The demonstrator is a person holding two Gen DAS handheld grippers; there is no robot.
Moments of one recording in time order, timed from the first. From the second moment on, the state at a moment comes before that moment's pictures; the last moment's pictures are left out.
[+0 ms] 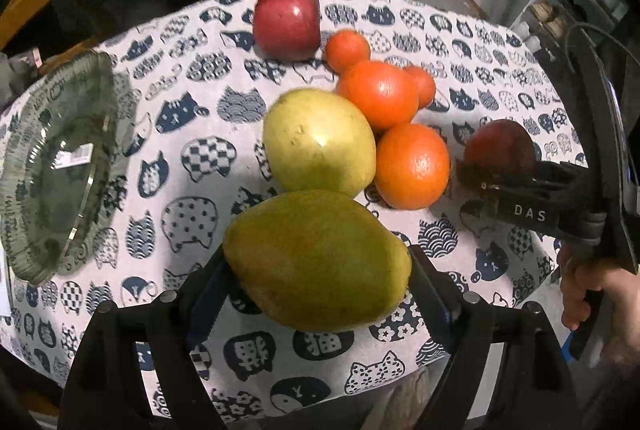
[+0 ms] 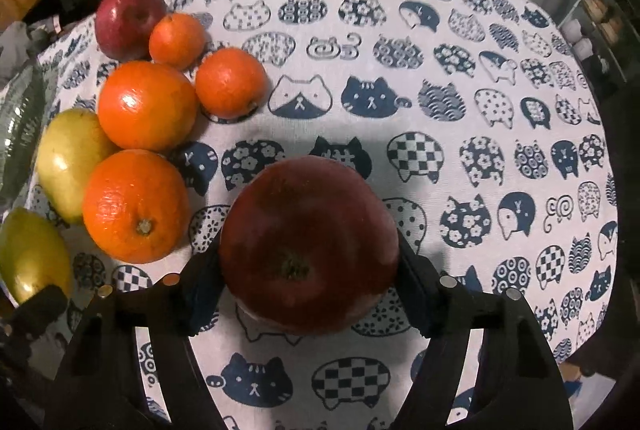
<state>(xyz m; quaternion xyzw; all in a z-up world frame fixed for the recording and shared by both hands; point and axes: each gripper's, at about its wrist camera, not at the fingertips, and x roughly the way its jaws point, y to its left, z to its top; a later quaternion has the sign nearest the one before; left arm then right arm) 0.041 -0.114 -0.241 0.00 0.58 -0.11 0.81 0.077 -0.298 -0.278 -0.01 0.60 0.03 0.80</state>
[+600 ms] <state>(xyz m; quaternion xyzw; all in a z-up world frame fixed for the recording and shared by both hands) 0.033 -0.099 -0.179 0.00 0.50 -0.11 0.86 0.061 -0.294 -0.186 -0.01 0.50 0.03 0.87</state>
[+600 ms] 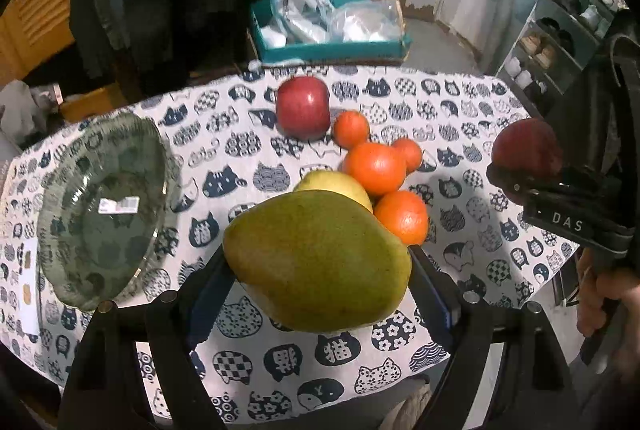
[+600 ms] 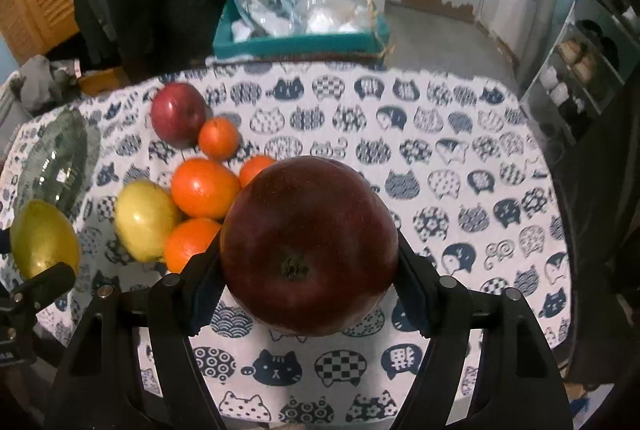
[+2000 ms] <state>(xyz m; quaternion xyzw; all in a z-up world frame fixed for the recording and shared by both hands) 0.017 -0.005 -0.075 -0.01 0.37 -0.04 0.93 0.046 -0.230 -0.055 -0.01 0.35 0.11 0.93</state>
